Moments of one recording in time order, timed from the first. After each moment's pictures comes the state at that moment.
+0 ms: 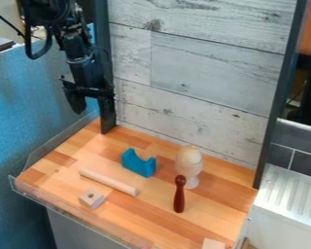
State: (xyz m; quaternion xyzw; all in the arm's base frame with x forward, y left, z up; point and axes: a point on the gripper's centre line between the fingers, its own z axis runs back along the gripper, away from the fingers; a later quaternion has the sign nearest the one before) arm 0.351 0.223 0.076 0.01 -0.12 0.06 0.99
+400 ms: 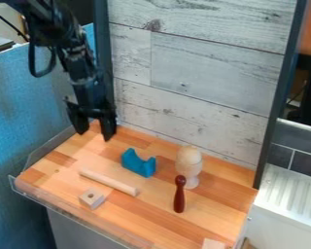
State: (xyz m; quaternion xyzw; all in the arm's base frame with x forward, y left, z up) arm 0.336 0.206 0.040 -0.02 -0.08 0.04 1.00
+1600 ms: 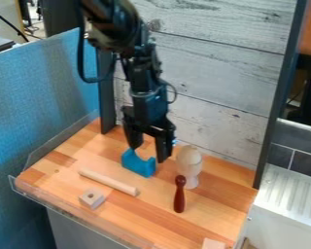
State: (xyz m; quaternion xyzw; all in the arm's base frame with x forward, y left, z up) arm 0.336 0.092 0.055 -0.01 -0.07 -0.08 0.99
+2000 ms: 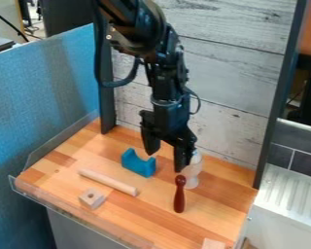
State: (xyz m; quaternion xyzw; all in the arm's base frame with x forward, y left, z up) arm 0.336 0.063 0.053 0.02 -0.08 -0.10 0.99
